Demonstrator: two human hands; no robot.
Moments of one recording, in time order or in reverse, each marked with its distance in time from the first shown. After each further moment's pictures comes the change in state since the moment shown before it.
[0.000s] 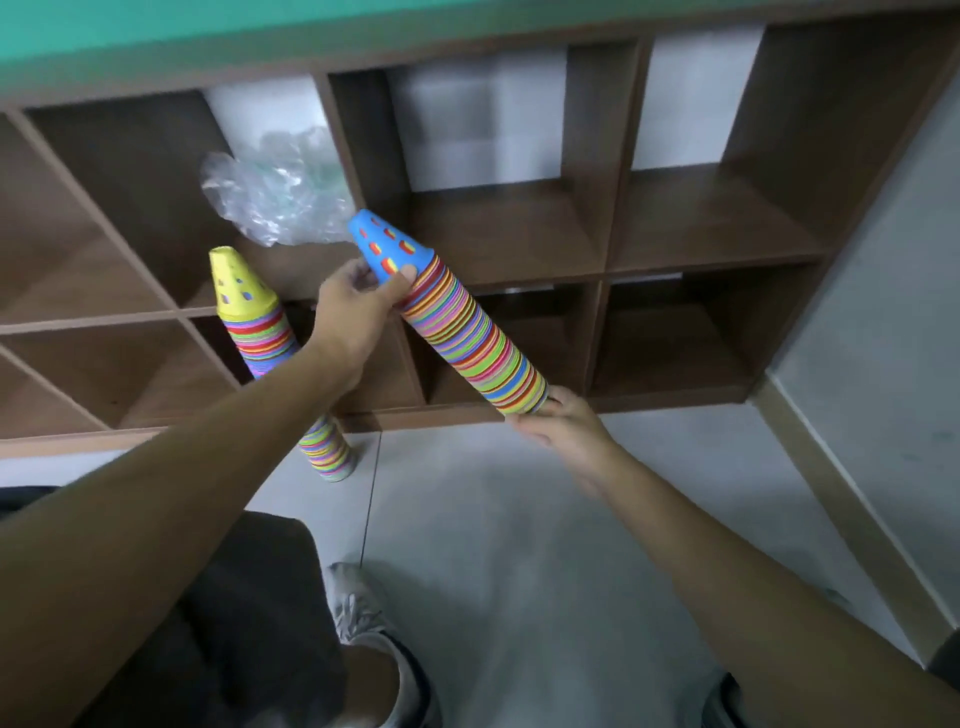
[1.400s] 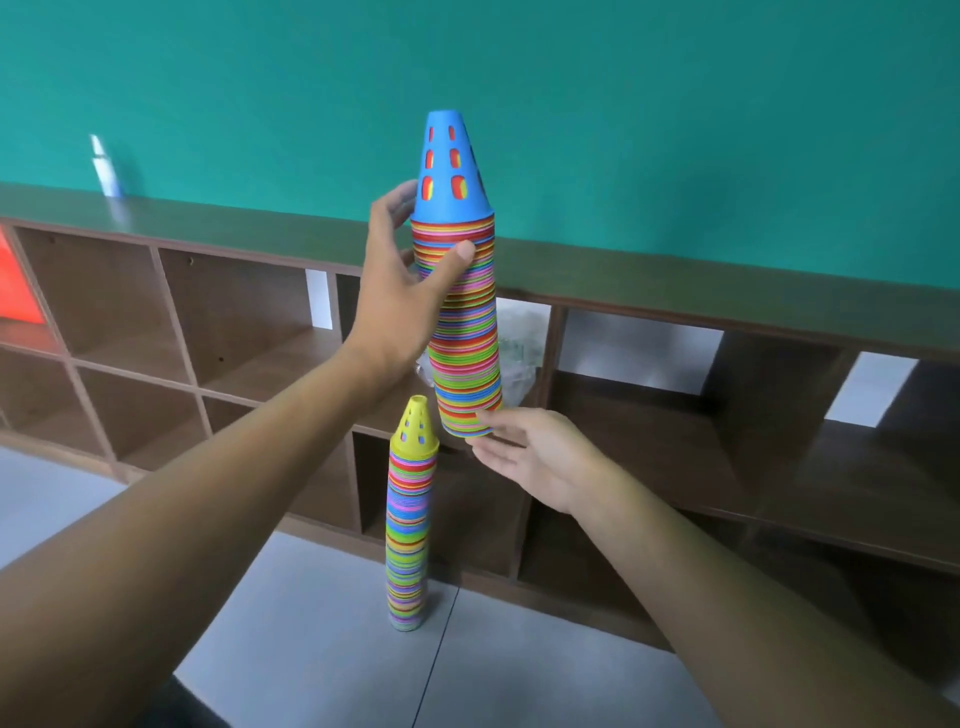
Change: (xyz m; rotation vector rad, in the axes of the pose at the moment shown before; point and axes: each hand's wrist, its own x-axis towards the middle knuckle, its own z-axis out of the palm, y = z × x) left_hand 0.044 0.173 -0.141 0.094 0.296 0.700; right_hand 0.030 -0.209 0.212 0.205 -0.445 0.034
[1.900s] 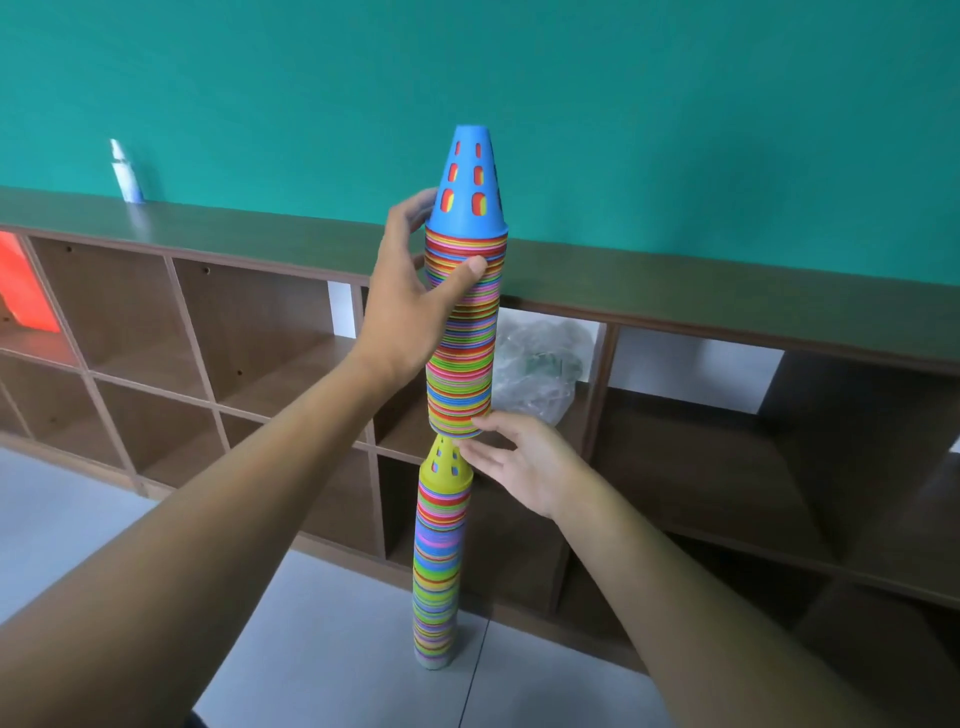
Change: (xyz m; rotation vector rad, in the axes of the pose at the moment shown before) left_hand 0.044 -0.063 -0.026 0.147 -0.032 0.065; right_hand 0.092 0.017 0.028 0.154 -0.099 0.011
